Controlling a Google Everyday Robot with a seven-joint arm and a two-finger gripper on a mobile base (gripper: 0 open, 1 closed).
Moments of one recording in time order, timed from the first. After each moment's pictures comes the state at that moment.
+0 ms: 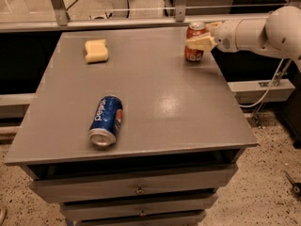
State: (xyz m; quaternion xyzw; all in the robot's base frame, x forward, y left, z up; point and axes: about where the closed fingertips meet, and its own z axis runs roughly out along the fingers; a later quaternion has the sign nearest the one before) arm 0.765 -0.181 0.909 -0.39 0.71 0.16 0.56
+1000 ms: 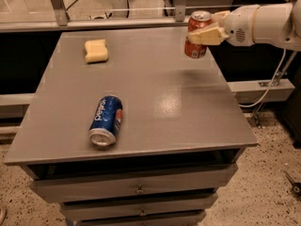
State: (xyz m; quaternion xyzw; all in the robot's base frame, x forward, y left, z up) arm 0.682 -0.165 0.972 -0.41 0.70 0.19 0.56
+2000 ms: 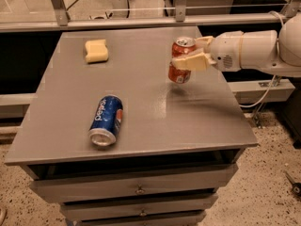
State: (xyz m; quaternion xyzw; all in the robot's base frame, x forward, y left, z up) arm 0.621 -0.113 0.930 -0.44 0.68 0.26 0.53
